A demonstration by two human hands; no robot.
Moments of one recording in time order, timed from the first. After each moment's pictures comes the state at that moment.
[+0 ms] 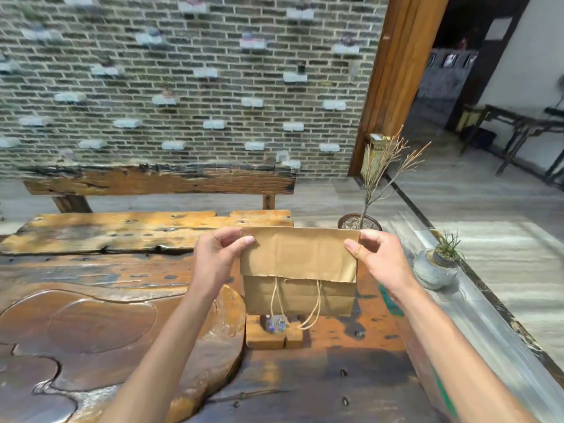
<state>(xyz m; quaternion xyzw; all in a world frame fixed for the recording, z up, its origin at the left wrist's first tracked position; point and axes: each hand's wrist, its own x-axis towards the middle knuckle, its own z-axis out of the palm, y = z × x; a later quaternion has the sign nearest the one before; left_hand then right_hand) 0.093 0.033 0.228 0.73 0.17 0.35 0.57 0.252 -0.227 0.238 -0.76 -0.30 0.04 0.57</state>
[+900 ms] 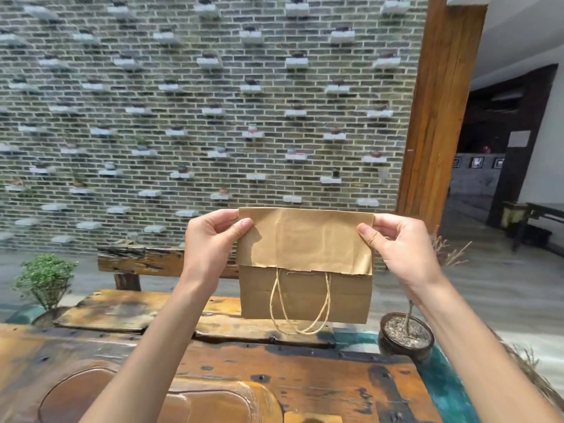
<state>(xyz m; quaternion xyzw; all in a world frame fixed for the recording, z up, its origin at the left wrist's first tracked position) 0.016 0.077 0.439 0.67 0.07 0.53 0.51 0.186 -0.156 0.449 -0.64 -0.43 -0.10 0.63</state>
